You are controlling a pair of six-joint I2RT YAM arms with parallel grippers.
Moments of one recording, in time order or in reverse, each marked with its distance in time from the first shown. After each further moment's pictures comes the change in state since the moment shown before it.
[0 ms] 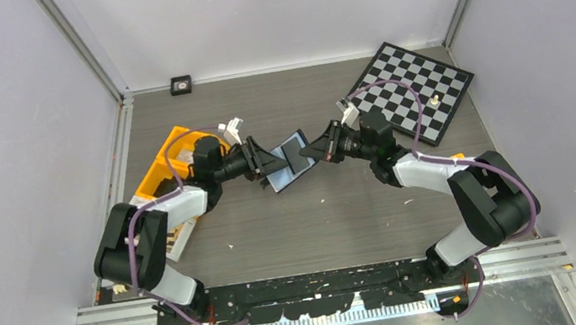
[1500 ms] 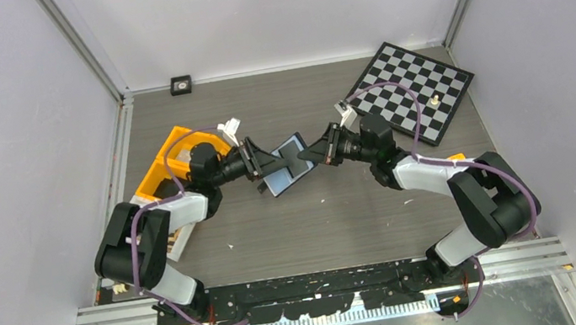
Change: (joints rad) left arm -0.002 -0.015 -0.063 0.204 0.037 -0.081; right arm 0.014 -0.014 -0.029 0.044 -0.024 0.021
